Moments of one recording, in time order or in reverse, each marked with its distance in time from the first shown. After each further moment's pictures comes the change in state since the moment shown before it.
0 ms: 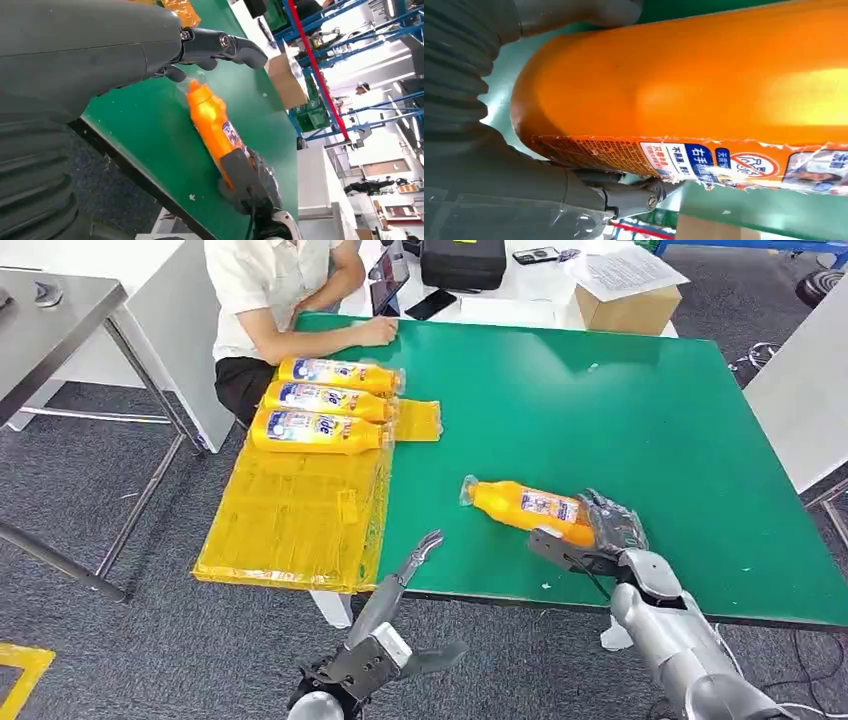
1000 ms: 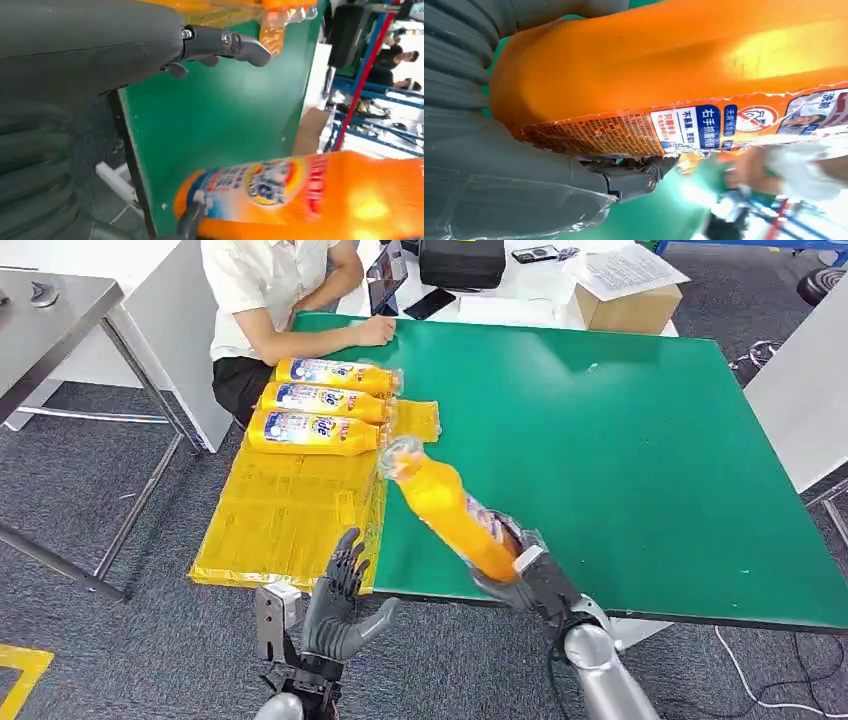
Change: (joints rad) left arm 0.095 0.004 0.148 -0.030 0.544 0.013 -0.011; right arm 0.367 0.230 -0.097 -0.593 -0.690 0.256 -0.386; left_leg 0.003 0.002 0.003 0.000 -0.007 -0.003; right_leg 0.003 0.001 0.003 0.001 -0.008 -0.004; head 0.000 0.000
